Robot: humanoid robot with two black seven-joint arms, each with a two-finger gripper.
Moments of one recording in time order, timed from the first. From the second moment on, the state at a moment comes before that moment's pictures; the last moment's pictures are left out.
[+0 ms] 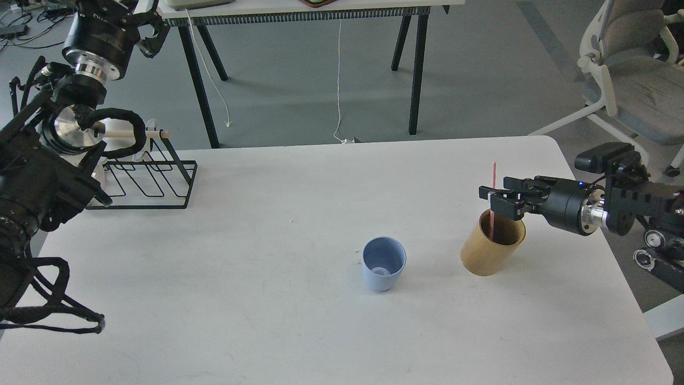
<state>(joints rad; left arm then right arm) -1.00 0.32 -0.83 -0.42 -0.06 -0.49 -0.33 0.68 -0.82 0.44 1.29 -1.75 0.15 0.26</state>
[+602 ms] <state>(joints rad) -1.00 0.32 -0.83 -0.41 -0.06 -0.49 -0.33 0.69 -0.80 0.42 1.28 -1.80 0.15 0.26</state>
